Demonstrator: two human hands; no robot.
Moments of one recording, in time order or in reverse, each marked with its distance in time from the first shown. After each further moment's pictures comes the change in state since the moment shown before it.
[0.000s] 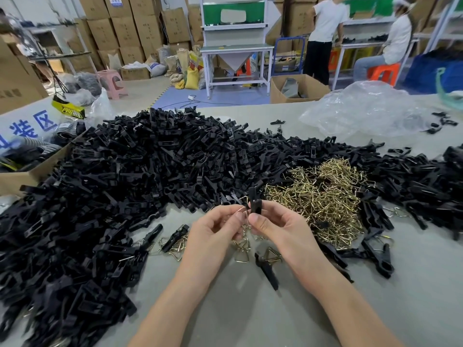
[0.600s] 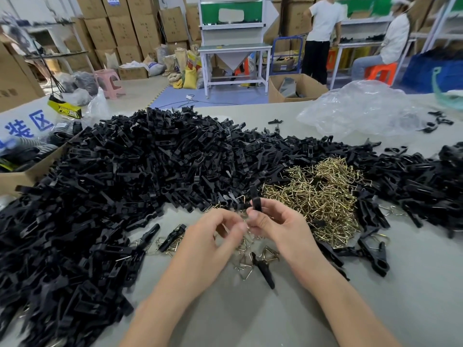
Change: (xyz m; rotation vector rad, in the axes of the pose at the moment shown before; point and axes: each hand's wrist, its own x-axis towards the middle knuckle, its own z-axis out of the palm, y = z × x) left_hand -0.007 0.004 -0.016 0.645 -0.105 0.309; right_hand 0.004 0.004 -0.005 -0.020 0.070 0.017
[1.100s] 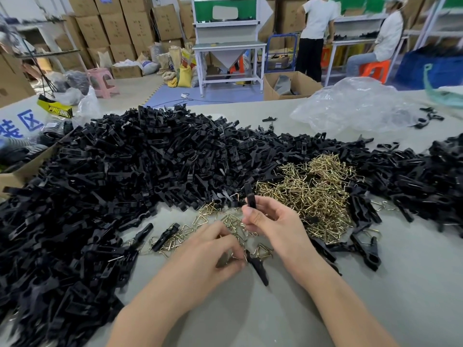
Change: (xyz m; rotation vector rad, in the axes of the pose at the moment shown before) left_hand -0.010 -0.008 -0.004 0.379 -0.351 0.145; right_hand 0.001 0.003 -0.002 -0.022 0.039 0.018
